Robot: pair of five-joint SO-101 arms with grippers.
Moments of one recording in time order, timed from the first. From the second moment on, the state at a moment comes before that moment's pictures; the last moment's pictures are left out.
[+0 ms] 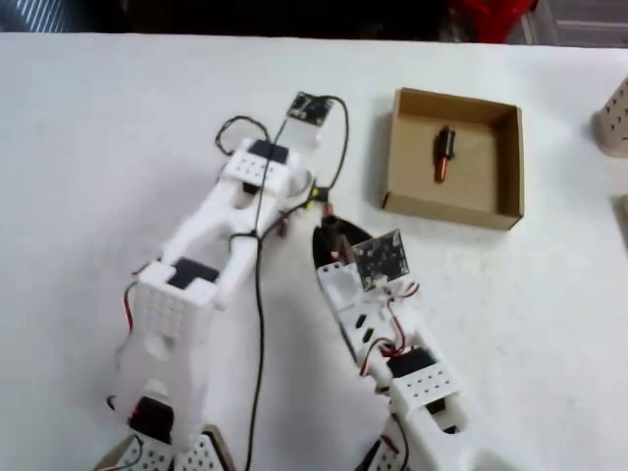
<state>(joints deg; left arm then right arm) 14.2 40.8 -17.8 61.1 4.7 -25.8 -49.8 92.5 -18.5 3.6</state>
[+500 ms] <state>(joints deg) 14.1 25.7 1.9 53.8 4.5 -25.8 -49.8 92.5 -18.5 3.6</state>
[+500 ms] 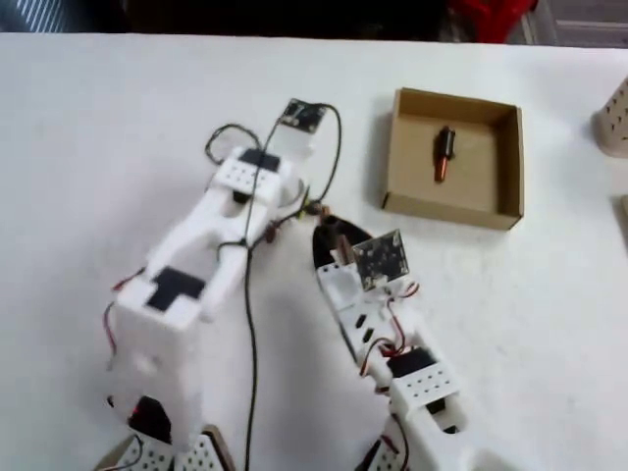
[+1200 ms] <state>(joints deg) 14.1 -24.0 55.3 19.3 -1.7 -28.7 -49.8 92.5 -18.5 3.6</state>
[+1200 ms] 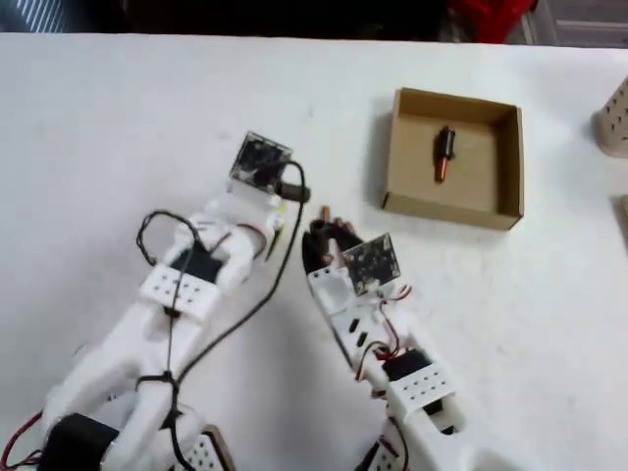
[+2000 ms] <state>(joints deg) 13.9 16.6 20.0 36.9 -1.7 -26.6 -49.9 93.7 -18.5 3.6</state>
